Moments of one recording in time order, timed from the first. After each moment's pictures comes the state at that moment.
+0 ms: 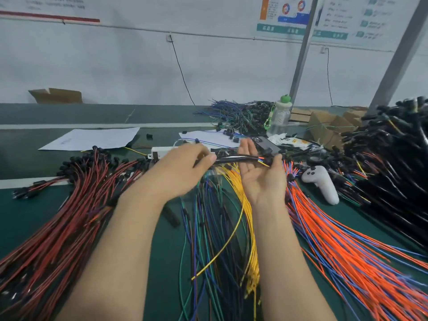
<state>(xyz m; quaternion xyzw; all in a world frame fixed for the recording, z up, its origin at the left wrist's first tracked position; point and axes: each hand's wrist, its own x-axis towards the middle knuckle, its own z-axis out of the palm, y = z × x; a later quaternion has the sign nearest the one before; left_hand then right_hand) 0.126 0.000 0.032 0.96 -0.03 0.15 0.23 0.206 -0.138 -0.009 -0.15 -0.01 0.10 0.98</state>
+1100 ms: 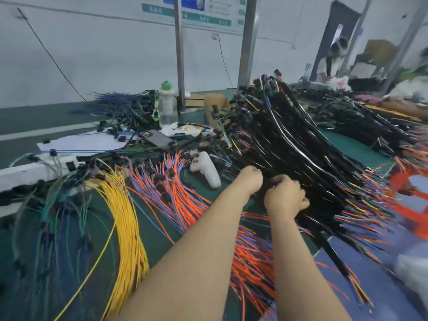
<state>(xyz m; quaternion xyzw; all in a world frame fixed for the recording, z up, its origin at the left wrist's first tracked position) 0.283 -0.362 -0.056 0.77 -0.05 -0.19 0.61 0.236 -0.421 -0.076 -0.87 0.36 -0.21 0.28</state>
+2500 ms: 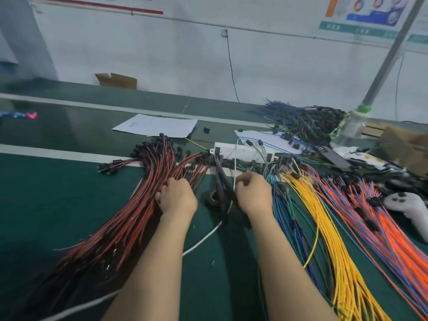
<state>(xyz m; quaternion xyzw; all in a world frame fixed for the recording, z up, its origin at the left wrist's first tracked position) 0.137 0.137 -0.089 0.90 0.40 0.09 0.17 0.193 0.004 -0.068 -0.91 -0.12 -0.04 0.40</state>
